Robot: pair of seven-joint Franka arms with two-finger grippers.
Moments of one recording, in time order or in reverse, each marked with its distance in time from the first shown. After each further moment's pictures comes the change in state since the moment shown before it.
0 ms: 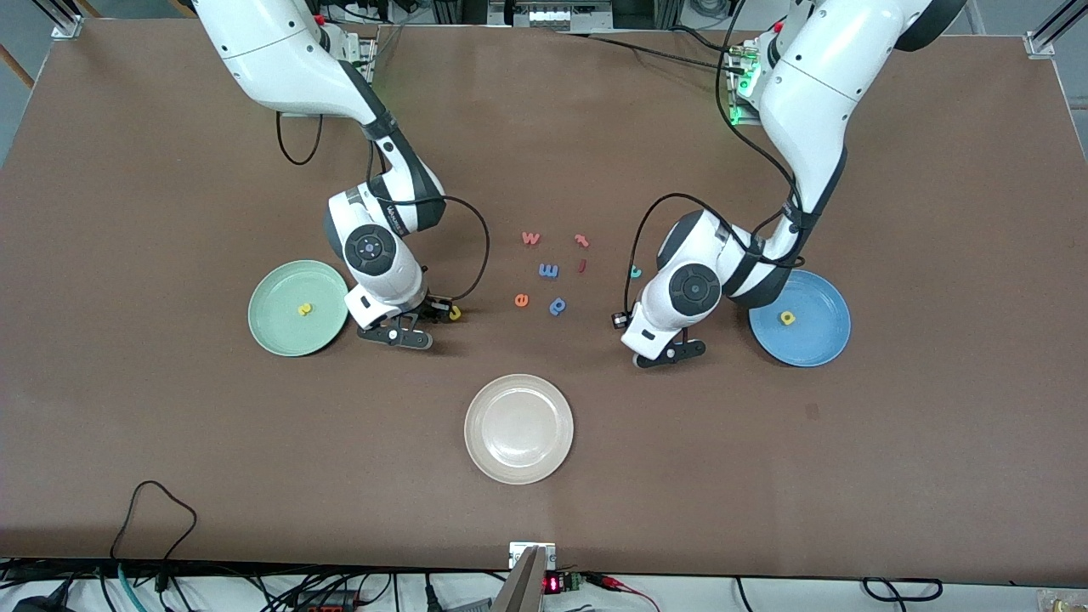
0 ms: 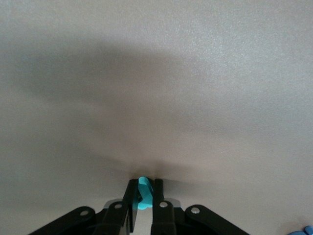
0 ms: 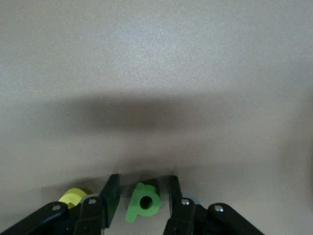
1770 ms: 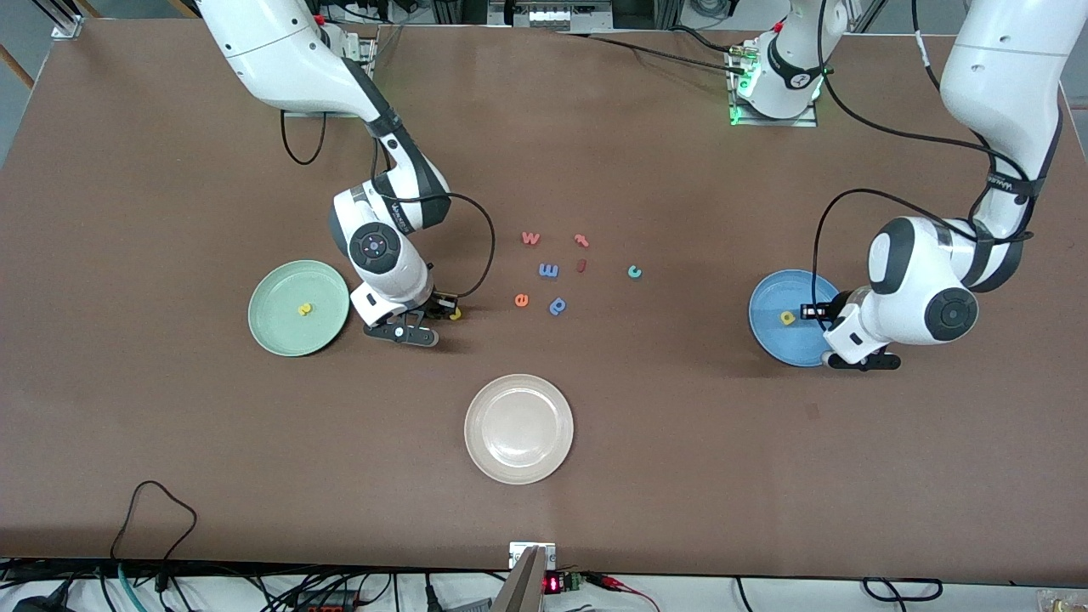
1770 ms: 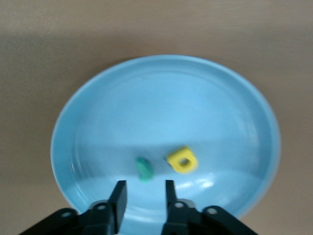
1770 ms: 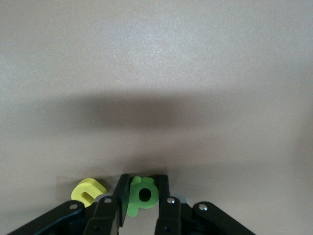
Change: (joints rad) left arm 0.509 -0.235 -0.014 -0.221 0.088 -0.213 0.685; right arm 0.000 -0.003 0.013 0.005 0.015 -0.012 -0.018
